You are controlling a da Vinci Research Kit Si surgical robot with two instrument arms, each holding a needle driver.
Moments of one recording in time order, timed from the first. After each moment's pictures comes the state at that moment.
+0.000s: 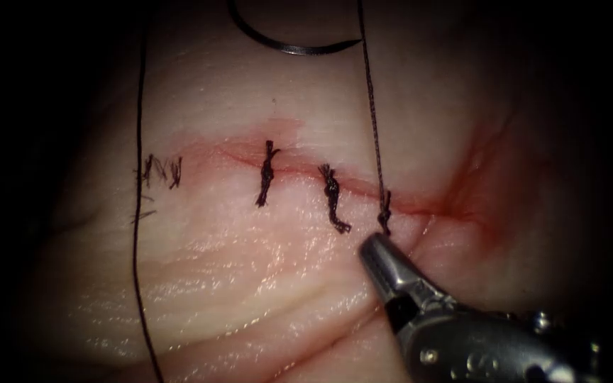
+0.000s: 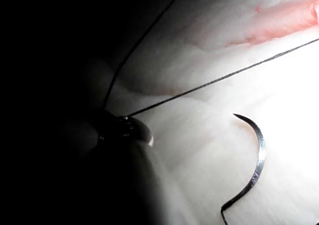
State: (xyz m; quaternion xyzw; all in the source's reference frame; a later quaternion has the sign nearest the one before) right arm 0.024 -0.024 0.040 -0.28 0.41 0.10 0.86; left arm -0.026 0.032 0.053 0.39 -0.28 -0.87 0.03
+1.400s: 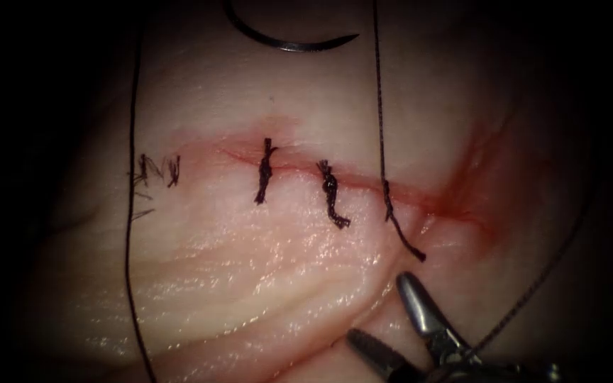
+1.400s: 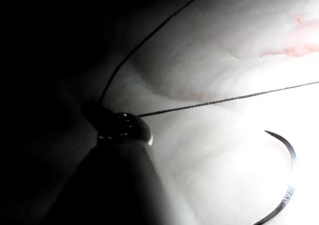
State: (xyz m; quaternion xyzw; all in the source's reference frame) right arm 0.023 -0.026 0.038 -0.23 0.47 0.16 0.84; left arm -0.029 0.033 0.053 0.46 -0.26 -0.85 -0.02
